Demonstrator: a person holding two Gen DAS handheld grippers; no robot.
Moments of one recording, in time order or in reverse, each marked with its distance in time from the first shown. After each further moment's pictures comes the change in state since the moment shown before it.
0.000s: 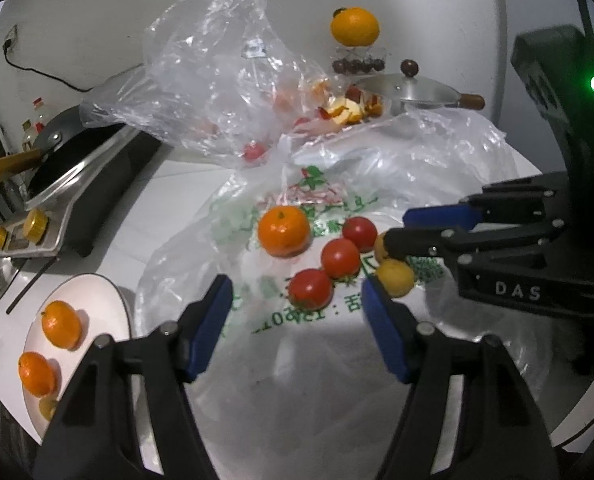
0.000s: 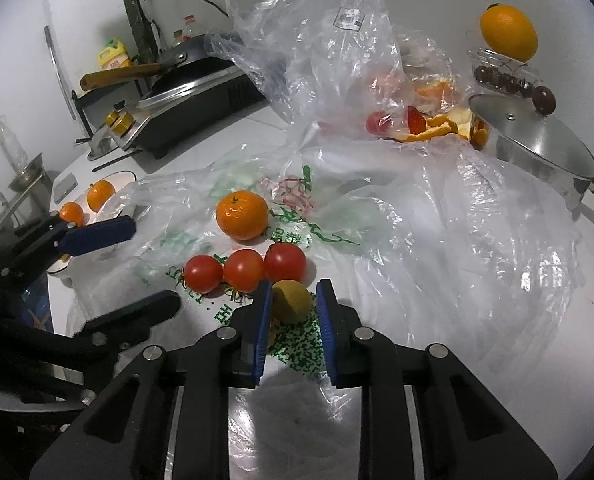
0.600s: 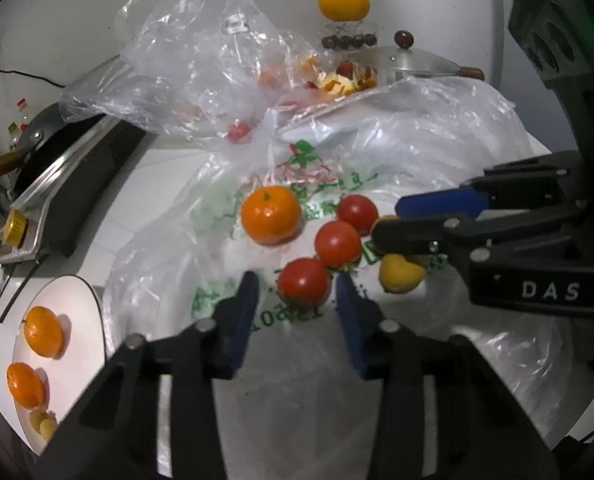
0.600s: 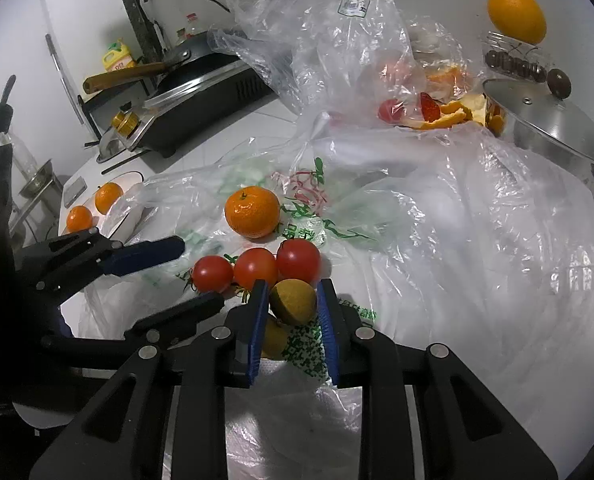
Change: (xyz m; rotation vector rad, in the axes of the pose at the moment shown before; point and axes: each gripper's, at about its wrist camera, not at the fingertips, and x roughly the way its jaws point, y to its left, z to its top) left arm 0.027 -0.004 -0.003 0.041 0.057 -0.013; right arm 0.010 -0.001 0.001 0.031 0.022 0.059
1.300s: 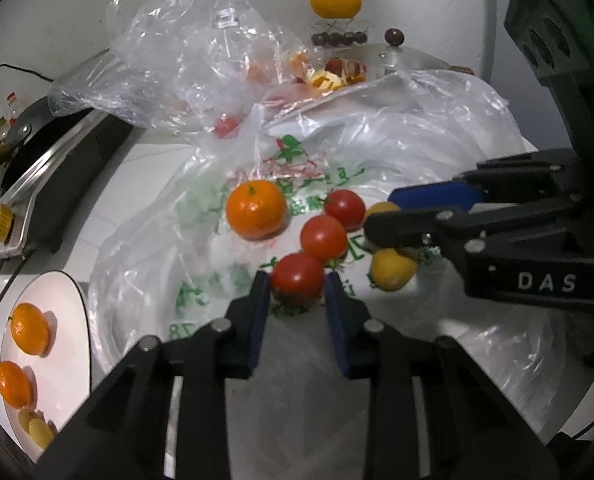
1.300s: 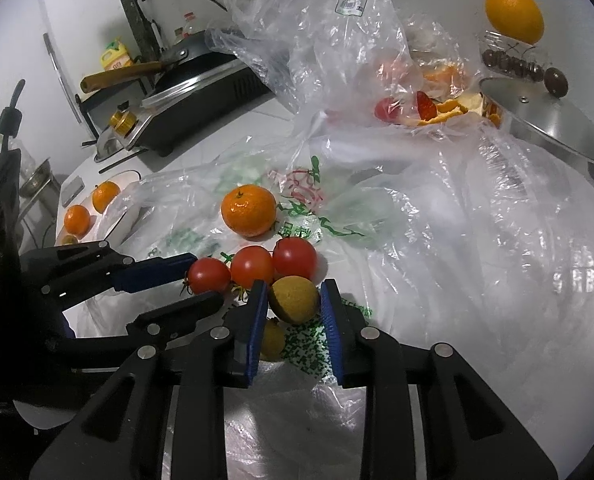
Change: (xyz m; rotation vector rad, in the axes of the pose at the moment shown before) left arm -0.002 -0.001 -0.003 -0.006 0.004 -0.053; right arm -0.002 -0.001 -0.001 0.003 0.000 -0.013
